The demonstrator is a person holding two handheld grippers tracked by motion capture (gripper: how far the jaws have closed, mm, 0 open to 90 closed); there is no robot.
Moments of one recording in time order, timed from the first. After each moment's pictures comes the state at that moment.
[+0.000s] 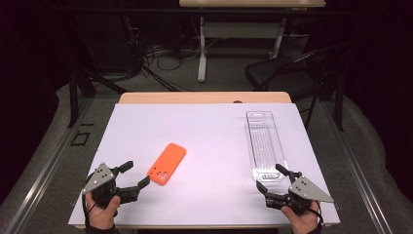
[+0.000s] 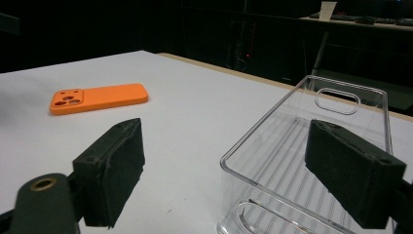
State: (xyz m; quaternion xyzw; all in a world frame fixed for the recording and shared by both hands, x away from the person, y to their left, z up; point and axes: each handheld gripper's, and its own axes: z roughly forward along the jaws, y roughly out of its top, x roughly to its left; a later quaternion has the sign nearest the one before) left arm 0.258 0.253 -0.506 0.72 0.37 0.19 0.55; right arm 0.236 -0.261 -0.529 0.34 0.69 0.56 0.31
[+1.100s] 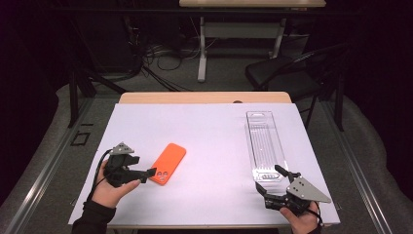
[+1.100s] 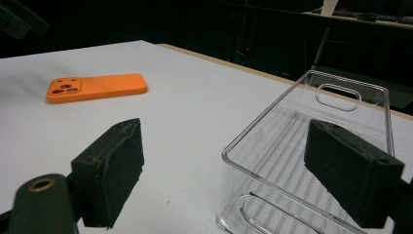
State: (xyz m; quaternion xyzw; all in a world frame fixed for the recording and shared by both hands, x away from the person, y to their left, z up) left arm 0.316 0.228 -0.482 0.81 0.45 0.09 0.36; right arm 0.235 -0.259 -0.530 0.33 0.70 0.55 0.31
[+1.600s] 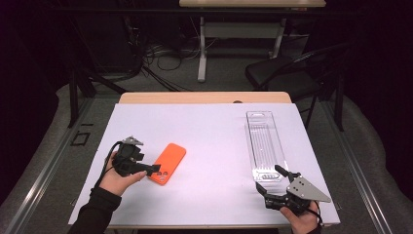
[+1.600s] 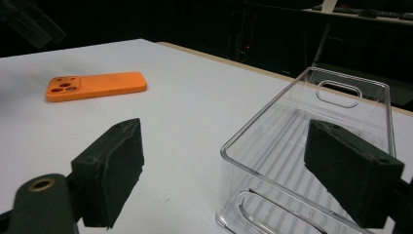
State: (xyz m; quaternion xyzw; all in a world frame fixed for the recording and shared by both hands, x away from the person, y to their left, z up) left arm 0.348 0.215 -0.487 0.84 0.45 0.06 0.31; right arm 0.236 -0.260 -0.531 0.34 0.70 0.55 0.31
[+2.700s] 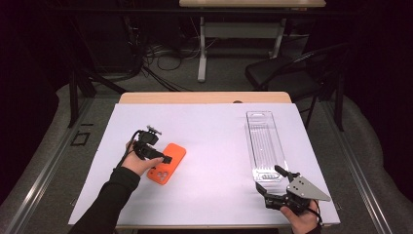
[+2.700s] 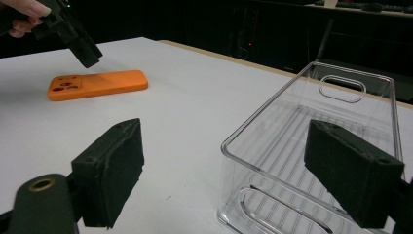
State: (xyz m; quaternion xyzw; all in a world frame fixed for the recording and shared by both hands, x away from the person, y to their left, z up) left arm 0.407 0.179 -0.509 0.85 0.48 0.01 0.23; right arm 0.237 -0.261 -0.533 0.34 0.71 0.54 0.30
